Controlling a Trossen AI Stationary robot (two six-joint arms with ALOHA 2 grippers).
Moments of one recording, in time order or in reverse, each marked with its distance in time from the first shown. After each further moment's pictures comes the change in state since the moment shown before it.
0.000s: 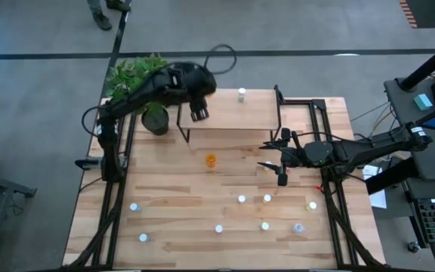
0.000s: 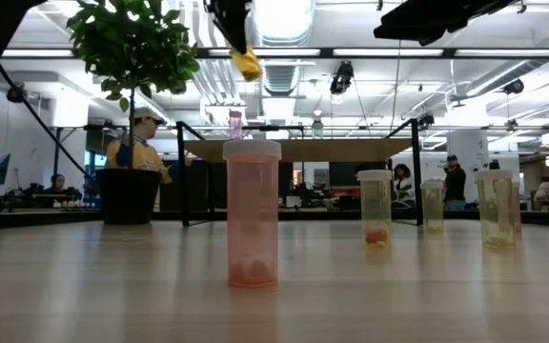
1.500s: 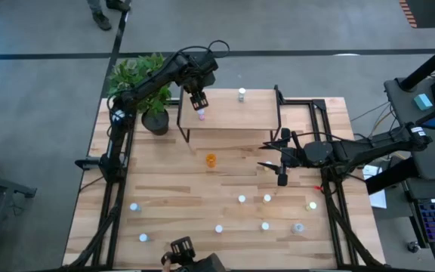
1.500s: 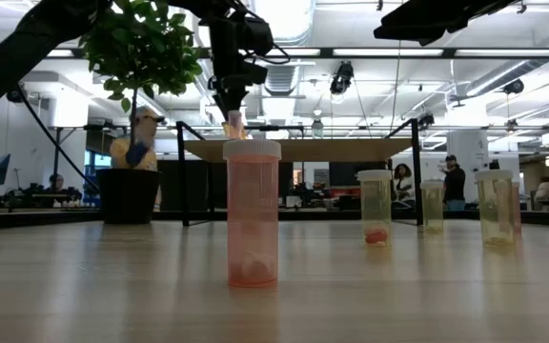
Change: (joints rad) left arm 0.290 0.204 -0.036 -0.020 0.285 0.068; right arm 0.000 0.000 0.000 -0.001 0.000 -0.007
